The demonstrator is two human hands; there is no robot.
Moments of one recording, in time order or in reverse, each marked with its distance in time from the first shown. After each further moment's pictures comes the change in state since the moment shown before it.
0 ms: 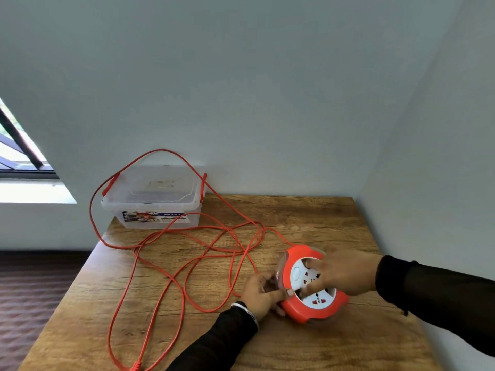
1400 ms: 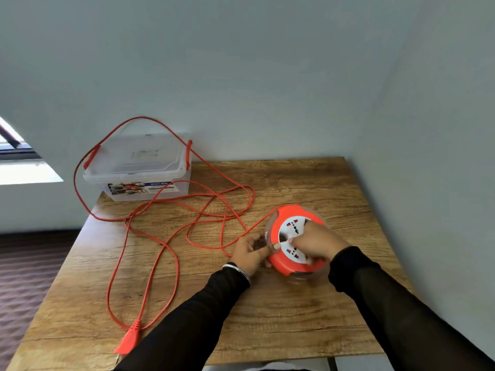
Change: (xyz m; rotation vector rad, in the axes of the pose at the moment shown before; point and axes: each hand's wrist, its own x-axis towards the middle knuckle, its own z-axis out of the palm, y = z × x) left_hand -0.003 -0.004 0.001 0.000 0.021 0.153; right_hand 0.040 -0.053 0.012 1.227 0.188 0.997
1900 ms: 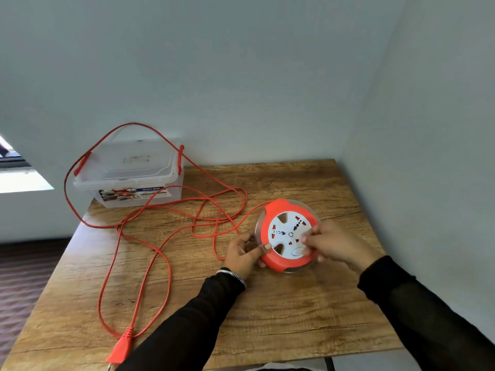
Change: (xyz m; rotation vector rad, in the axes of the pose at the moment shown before) left_hand 0.000 0.000 0.004 -0.053 0.103 -0.004; right_hand -0.033 0.026 -0.027 0.271 0.052 -0.087
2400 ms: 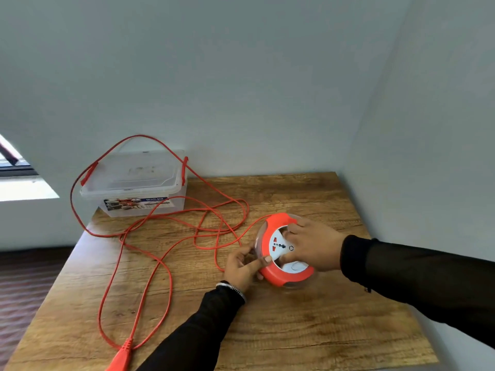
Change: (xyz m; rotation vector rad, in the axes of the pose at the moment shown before) left_hand -0.005 0.004 -0.001 -0.016 0.019 0.035; right_hand 0.031 -0.018 -0.005 -1.637 -0.053 -1.005
